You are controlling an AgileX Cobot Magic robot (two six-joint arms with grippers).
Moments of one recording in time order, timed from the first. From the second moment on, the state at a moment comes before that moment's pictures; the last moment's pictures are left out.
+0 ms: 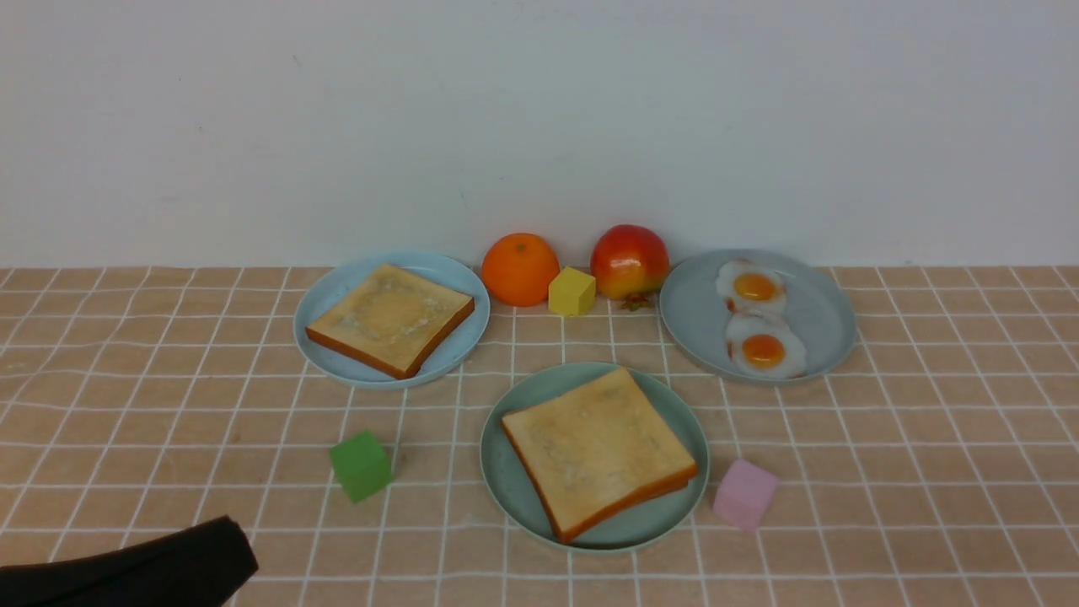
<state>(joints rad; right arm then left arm) 0.19 0.10 -0.17 0.10 0.29 0.26 -0.80 0.33 -0.24 -0.11 -0.06 -0.07</state>
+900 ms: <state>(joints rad) 0.04 -0.01 0.02 0.12 0.38 -0.02 -0.80 0.33 -0.24 -0.11 -0.05 -0.07</state>
